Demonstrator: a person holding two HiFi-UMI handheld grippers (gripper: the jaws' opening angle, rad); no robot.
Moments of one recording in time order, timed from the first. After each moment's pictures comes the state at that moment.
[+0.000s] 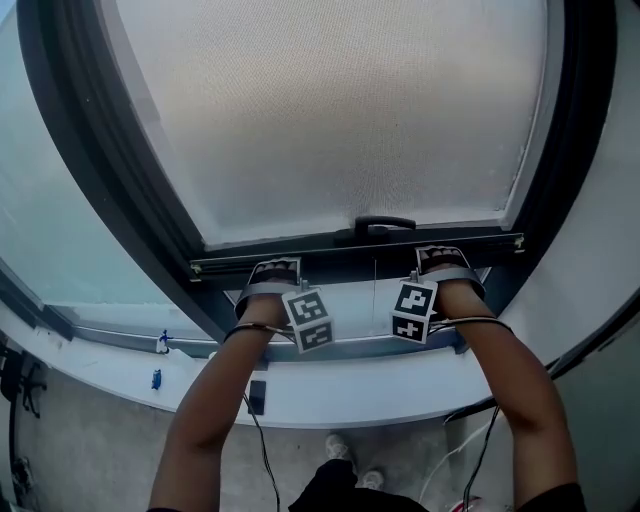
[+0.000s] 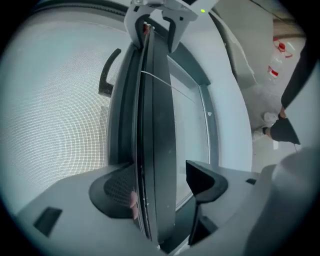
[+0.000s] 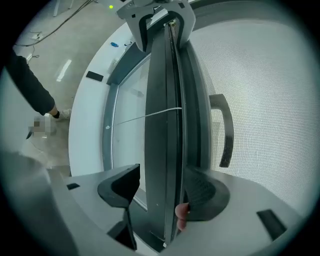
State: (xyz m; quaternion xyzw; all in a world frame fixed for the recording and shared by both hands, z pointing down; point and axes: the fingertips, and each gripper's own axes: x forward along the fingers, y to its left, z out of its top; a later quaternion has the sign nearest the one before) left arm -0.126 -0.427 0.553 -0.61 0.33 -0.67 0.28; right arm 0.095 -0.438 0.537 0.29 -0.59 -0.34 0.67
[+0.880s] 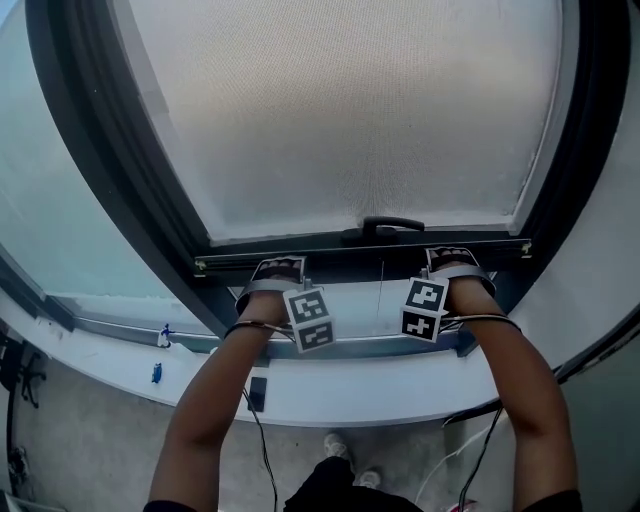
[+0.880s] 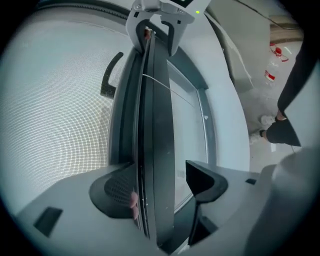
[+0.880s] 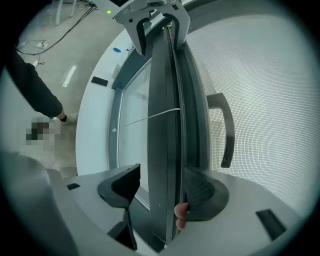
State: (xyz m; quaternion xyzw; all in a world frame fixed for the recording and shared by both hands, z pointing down) left arm -0.125 -0.422 0.552 -0.63 0.31 -0.66 0.26; right arm 0.094 -0.434 0.535 0.26 -0.61 -0.31 0.68
